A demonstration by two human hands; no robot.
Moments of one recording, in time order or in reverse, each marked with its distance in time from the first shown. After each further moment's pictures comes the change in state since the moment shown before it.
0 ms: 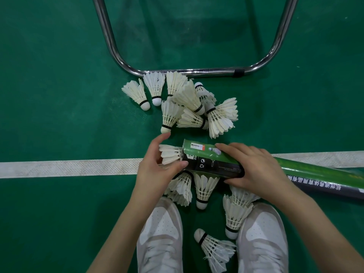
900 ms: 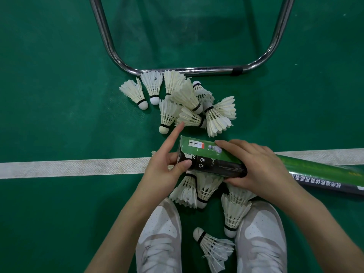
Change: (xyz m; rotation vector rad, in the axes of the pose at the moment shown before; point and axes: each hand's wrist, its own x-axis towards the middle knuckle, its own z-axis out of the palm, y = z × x) left_hand -0.002 0.020 0.004 -0.049 -0.266 0.055; right_hand -0.009 -0.007 -0.012 0.025 0.059 -0.032
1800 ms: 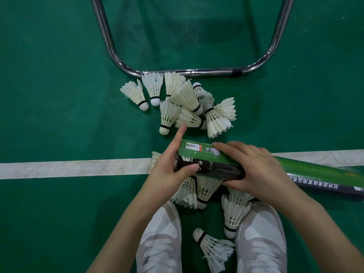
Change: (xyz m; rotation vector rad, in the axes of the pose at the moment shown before) left_hand -0.001 0.005 0.009 -0.099 -0.046 0.005; right_hand -0.002 -0.001 0.002 0.000 0.015 -0.017
